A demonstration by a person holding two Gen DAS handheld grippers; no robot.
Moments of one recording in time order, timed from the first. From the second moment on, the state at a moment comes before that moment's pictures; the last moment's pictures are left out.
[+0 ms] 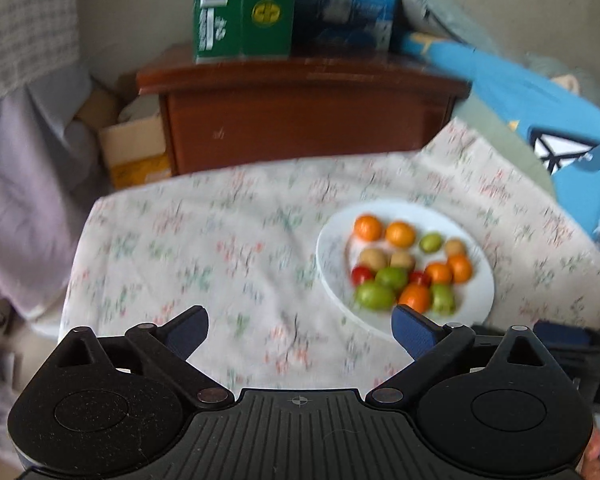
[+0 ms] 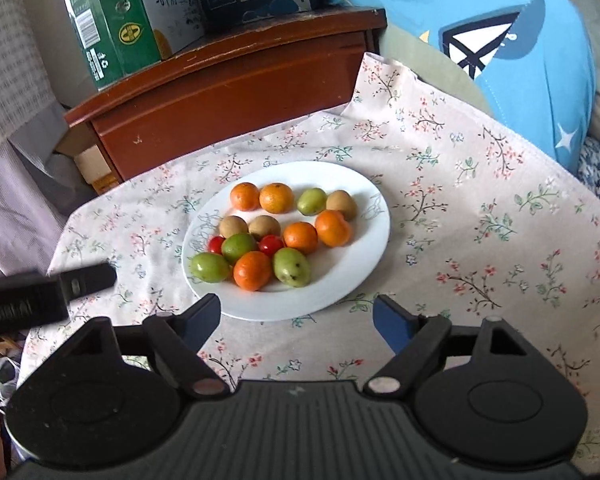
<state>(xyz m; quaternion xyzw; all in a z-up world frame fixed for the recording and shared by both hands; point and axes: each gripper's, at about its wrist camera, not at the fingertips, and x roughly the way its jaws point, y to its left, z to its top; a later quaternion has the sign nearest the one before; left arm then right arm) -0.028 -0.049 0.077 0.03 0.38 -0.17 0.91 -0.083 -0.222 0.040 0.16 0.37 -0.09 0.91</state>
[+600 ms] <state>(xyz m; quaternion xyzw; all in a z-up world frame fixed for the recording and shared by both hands) -0.027 -0.064 0.075 0.06 0.41 -0.12 0.90 -0.082 -0.228 0.049 0.17 0.41 -0.14 0.88</state>
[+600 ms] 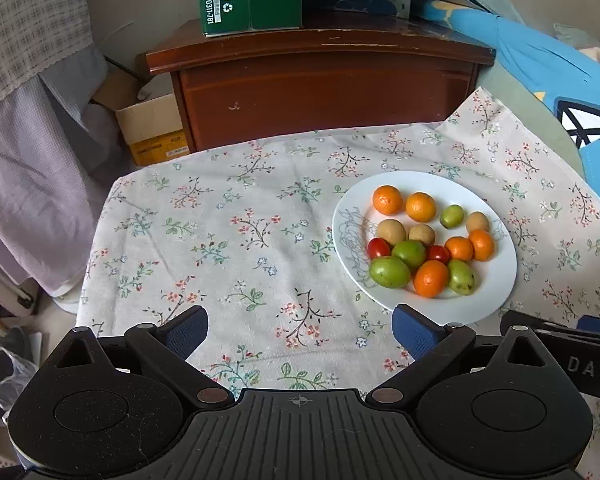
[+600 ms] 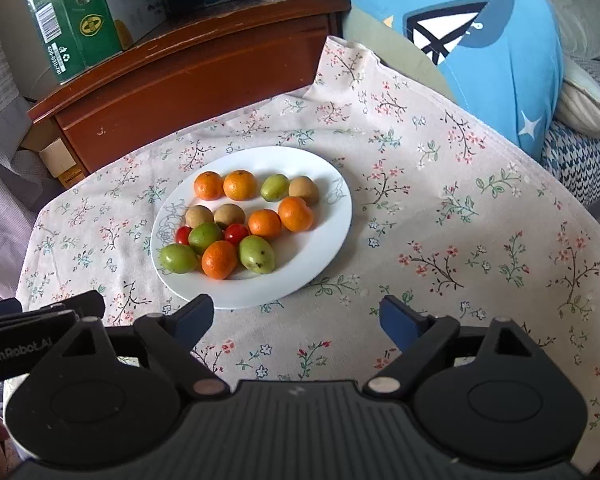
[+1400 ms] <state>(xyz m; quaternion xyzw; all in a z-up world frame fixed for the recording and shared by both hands) 0.011 -0.084 0.055 0.08 0.46 -0.08 0.88 -0.048 -0.241 0.050 0.09 0.46 -0.19 0.86</state>
